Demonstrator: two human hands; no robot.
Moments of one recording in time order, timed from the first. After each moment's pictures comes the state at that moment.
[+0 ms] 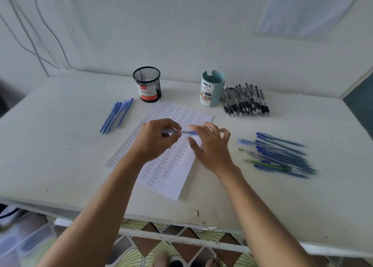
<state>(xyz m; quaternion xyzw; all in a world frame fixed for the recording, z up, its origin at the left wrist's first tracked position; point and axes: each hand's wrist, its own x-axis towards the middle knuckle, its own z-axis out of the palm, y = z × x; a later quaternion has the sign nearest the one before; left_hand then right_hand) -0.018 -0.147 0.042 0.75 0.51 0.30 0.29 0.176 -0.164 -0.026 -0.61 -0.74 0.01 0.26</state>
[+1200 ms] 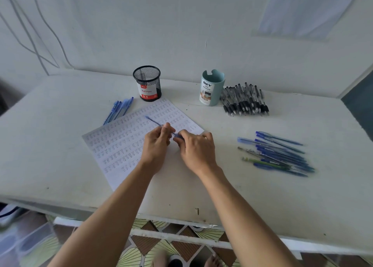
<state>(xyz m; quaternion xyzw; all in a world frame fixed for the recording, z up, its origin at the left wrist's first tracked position) 0.001 -0.146 -0.017 0.48 0.50 0.51 0.51 0.129 -0.164 -0.030 -0.63 -0.72 -0.05 0.29</state>
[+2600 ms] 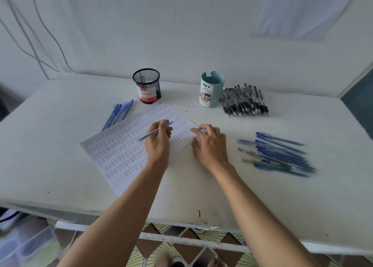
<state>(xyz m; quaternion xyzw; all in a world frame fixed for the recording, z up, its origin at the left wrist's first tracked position) 0.023 -0.136 -0.011 0.32 0.56 0.59 0.48 0.167 -0.156 -0.033 -0.67 -0.71 0.01 0.25</state>
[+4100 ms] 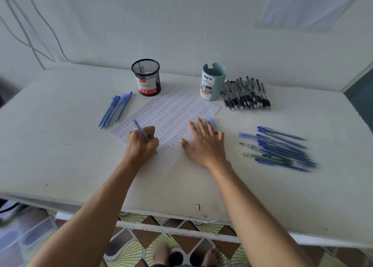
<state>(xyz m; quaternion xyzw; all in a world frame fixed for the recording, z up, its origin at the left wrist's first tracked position) -0.043 -0.146 -0.017 0.64 0.60 0.38 0.30 0.159 -0.159 -0.028 -0.70 -0.71 0.09 0.03</state>
